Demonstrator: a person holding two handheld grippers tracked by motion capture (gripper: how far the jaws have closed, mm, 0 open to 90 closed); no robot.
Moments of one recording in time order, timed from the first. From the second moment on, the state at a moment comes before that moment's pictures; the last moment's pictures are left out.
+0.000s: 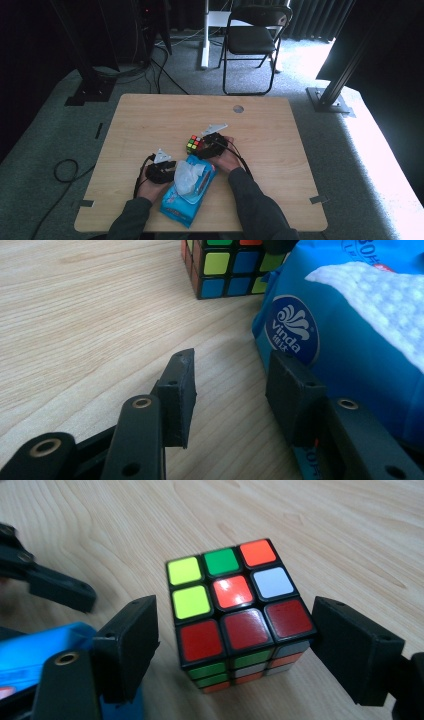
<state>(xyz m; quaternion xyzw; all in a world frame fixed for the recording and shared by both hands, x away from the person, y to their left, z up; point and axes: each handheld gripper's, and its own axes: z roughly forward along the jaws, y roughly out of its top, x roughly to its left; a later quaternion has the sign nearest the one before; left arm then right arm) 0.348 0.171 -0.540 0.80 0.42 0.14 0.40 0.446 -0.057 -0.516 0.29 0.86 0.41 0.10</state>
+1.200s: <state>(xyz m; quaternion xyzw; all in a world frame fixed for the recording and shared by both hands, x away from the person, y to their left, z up) 0.352 0.198 -0.532 0.77 0.48 0.15 0.39 0.442 -0.118 -0.519 0.29 0.86 0.40 0.14</state>
